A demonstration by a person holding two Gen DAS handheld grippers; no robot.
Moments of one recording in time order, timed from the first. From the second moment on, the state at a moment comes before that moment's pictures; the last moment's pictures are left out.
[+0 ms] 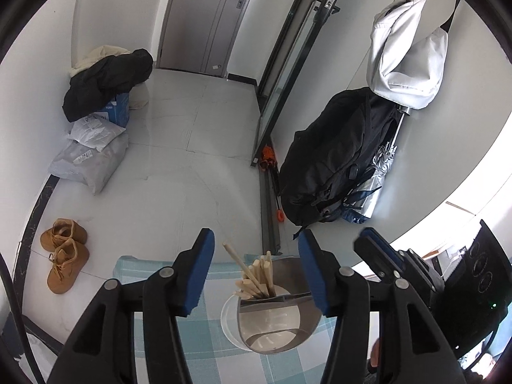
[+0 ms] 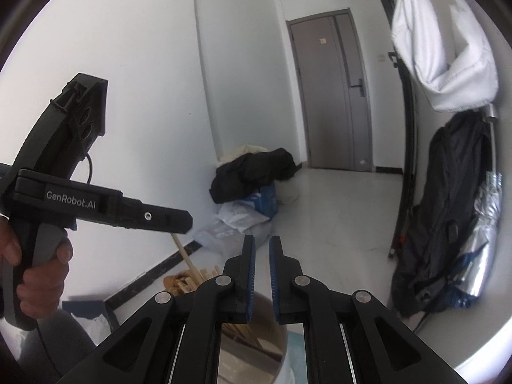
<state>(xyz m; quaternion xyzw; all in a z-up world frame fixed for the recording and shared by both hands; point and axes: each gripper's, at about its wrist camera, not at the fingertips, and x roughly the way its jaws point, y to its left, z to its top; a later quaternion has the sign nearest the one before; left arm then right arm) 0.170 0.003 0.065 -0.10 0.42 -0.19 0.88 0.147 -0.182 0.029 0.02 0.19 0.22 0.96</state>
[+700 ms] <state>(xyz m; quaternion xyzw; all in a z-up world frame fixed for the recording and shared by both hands) 0.187 0.018 0.039 -0.17 0.42 -0.17 0.88 0.076 -0.216 0.023 0.07 0.19 0.16 0.96</state>
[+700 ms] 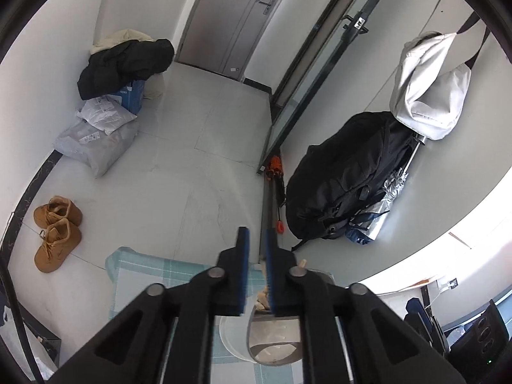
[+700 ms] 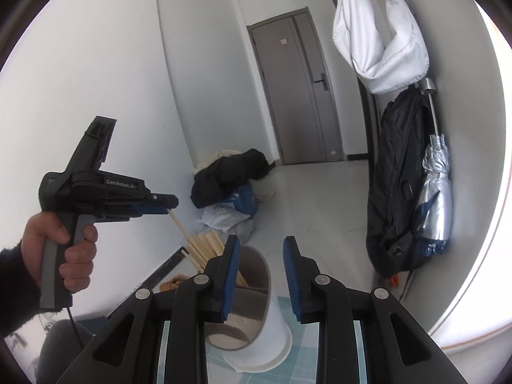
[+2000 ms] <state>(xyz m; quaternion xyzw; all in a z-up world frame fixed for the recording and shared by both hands) 0.041 0.020 0.072 -0.05 0.27 -0.08 0.96 -0.004 -0.196 0.043 0.09 0.17 0.12 0.98</state>
